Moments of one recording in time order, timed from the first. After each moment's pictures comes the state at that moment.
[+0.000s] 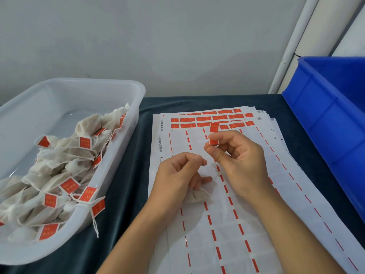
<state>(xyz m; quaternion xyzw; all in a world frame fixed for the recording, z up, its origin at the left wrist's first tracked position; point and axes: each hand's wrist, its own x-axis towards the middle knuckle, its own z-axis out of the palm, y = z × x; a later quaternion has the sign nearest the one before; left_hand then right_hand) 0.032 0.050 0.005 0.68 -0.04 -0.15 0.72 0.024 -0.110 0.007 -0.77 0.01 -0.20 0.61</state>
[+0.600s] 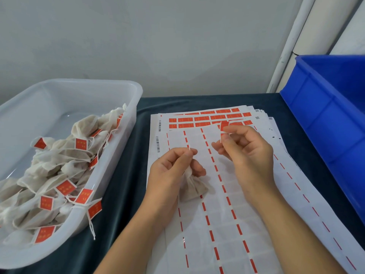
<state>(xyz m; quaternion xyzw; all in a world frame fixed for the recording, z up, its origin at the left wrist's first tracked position) 0.033 0.051 0.004 0.66 -0.01 -0.12 0.75 0.028 -0.120 0.001 -0.70 0.07 -0.25 0.66</state>
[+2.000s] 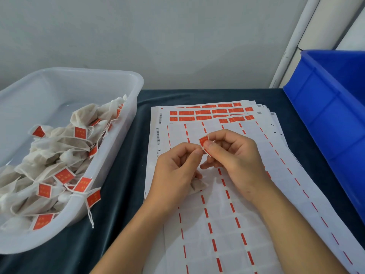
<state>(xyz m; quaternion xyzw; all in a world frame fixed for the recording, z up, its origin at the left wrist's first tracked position) 0.027 0.048 0.004 0.73 -0.09 -0.08 0.67 0.022 -0.113 0.004 -0.71 -0.02 -0.09 0.70</state>
